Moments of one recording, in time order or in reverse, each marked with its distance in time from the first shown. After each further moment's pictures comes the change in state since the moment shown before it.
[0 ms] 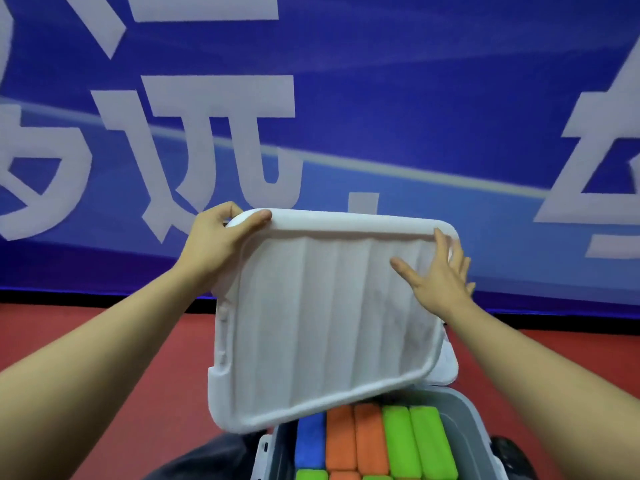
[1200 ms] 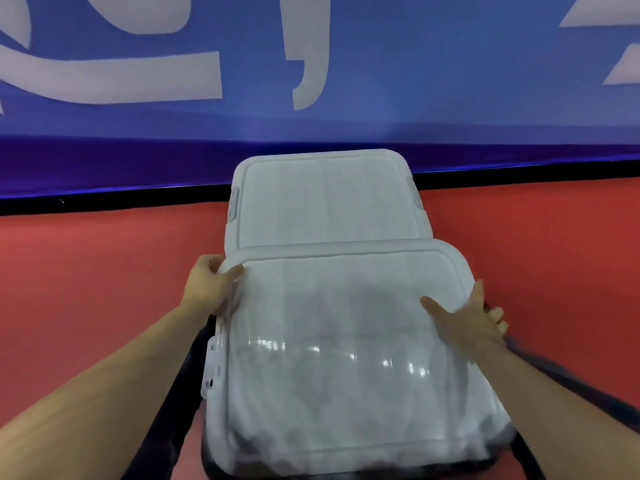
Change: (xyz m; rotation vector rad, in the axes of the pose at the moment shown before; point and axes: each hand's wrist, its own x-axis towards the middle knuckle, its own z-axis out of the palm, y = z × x) left_hand -0.084 -0.314 0.167 0.267 -0.243 -0.666; right_hand -0.078 0.304 0.121 -0.214 -0.234 0.764
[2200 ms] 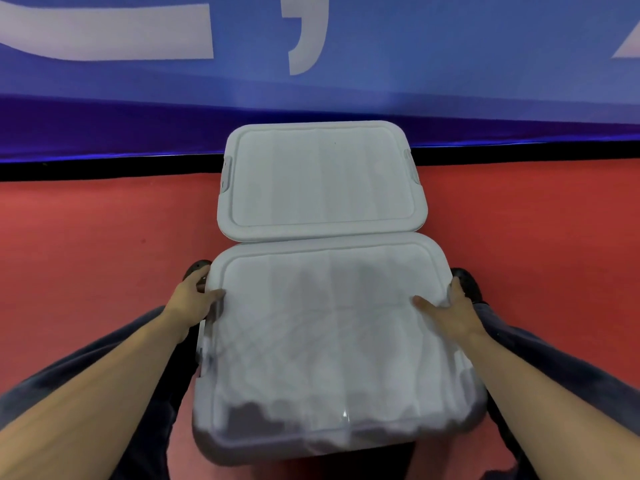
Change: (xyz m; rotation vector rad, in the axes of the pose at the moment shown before) left_hand -0.016 -0.087 -0.005 0.013 -0.172 -0.149; right_hand 0.008 0.037 0.019 0.207 -0.234 -0.108
